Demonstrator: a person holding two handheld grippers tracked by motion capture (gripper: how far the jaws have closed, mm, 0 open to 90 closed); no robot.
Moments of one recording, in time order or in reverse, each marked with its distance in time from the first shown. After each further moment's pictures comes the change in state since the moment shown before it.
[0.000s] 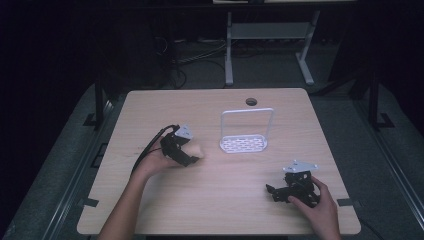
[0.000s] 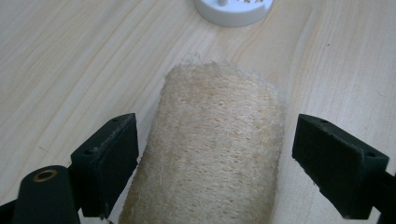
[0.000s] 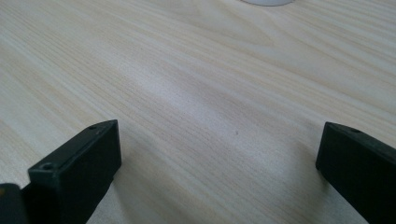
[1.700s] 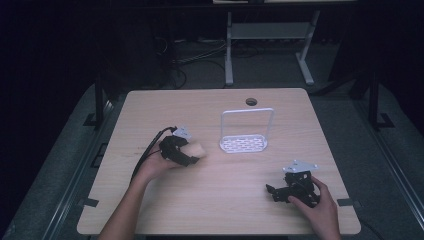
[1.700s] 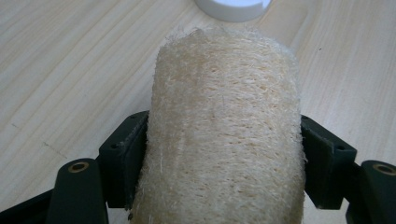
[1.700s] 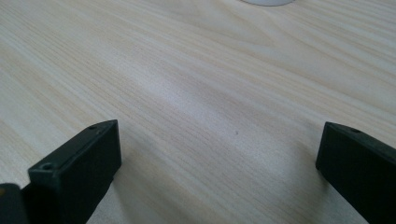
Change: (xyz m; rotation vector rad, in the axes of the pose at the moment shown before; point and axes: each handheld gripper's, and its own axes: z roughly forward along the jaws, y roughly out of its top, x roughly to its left) left arm -0.004 -0.007 -0.002 -0.031 -0.040 -0.109; right arm 0.000 0.000 0.000 0.000 0.000 0.000
